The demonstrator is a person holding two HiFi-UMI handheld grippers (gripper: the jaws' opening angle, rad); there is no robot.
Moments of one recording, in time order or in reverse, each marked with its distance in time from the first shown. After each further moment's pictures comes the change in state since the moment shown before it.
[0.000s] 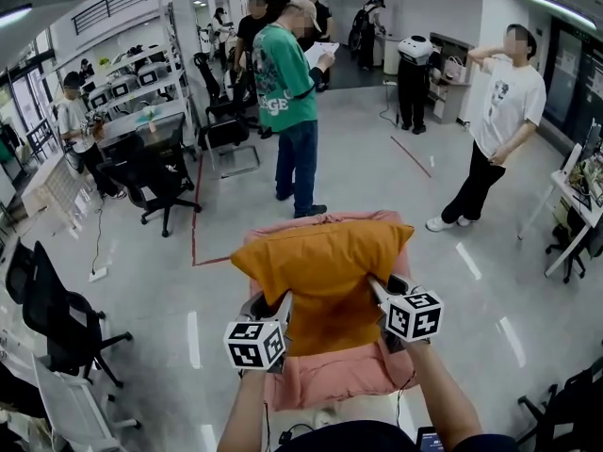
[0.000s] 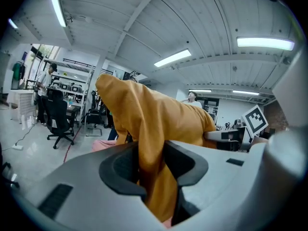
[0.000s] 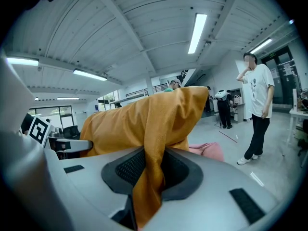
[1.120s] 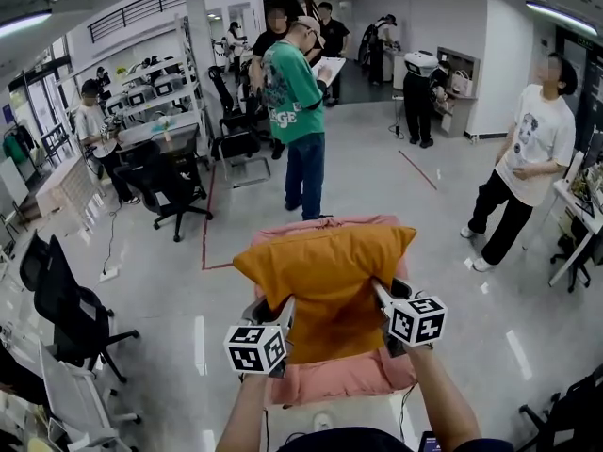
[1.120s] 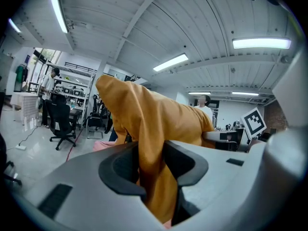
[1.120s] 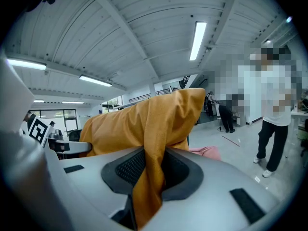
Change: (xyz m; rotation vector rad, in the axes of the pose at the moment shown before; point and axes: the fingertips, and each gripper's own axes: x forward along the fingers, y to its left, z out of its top) left arm -0.061 -0.053 -0.001 0.009 -0.043 0.016; right arm -0.072 0.014 0.004 -0.011 -0.068 0.035
